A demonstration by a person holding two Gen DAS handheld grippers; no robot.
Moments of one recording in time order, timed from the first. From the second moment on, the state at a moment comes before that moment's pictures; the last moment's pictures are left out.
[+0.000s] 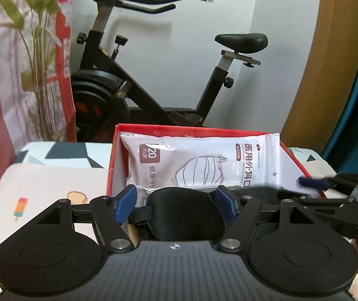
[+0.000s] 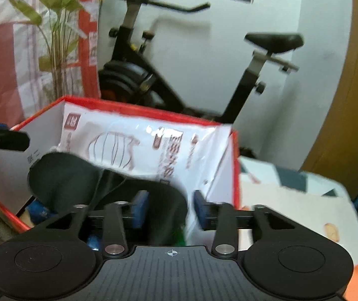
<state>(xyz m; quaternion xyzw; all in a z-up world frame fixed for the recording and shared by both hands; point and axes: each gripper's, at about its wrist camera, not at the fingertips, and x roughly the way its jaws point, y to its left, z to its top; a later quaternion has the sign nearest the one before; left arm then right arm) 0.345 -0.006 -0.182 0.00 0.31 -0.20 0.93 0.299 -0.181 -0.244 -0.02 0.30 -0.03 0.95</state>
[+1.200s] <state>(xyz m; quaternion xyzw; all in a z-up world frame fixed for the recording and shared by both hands) 0.159 -0.005 -0.112 0.05 0.17 -0.07 0.98 0.095 -0.184 -0.189 0.10 0.11 -0.03 0.99</state>
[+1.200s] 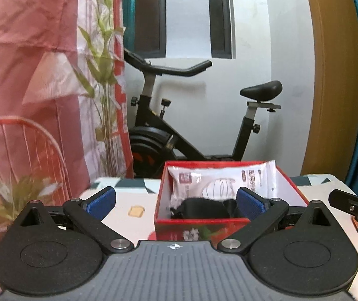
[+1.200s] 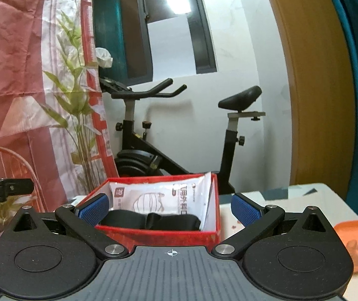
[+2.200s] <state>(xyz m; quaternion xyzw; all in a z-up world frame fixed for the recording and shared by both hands) 0.188 0.035 -0.243 -0.01 0.33 -0.10 0.94 0.126 -0.143 -0.315 0.11 0.30 0.02 0.95</state>
